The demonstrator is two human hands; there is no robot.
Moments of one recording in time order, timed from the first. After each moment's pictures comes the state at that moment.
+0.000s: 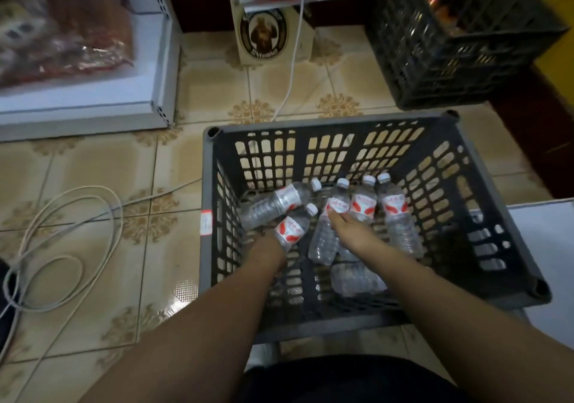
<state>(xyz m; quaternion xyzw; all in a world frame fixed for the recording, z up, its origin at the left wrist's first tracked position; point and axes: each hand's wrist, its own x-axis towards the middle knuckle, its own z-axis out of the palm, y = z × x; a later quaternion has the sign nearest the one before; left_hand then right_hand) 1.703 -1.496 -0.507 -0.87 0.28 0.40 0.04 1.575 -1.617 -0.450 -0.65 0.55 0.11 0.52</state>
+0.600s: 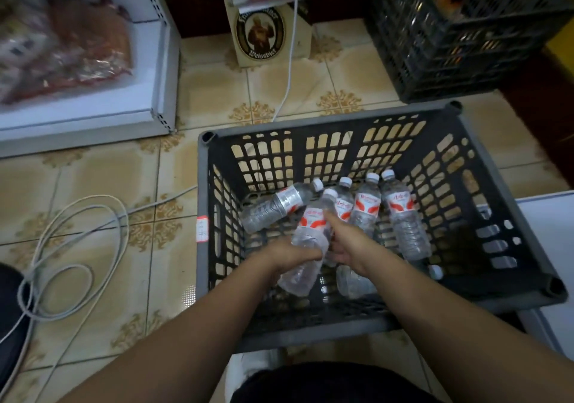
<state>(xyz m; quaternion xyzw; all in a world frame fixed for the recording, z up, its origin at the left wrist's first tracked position) 1.686 -1.503 -0.468 -0.76 0.17 0.58 -0.22 1.577 -1.610 -0.474 -0.39 0.57 0.03 0.72</state>
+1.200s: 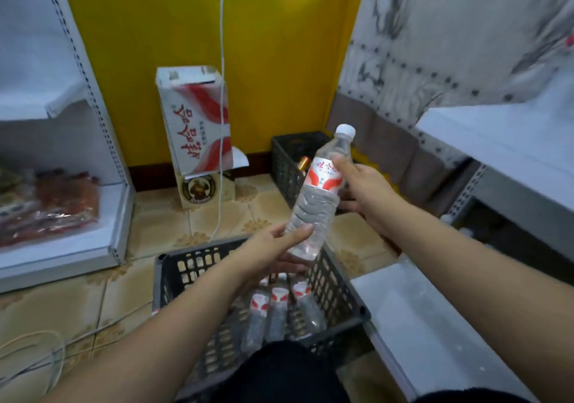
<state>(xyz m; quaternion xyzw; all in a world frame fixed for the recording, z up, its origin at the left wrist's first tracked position) 1.584 -1.510 -0.140 -0.52 0.39 0.59 -0.47 1.441 -1.636 -0.066 -0.62 0.45 -0.32 0.55</state>
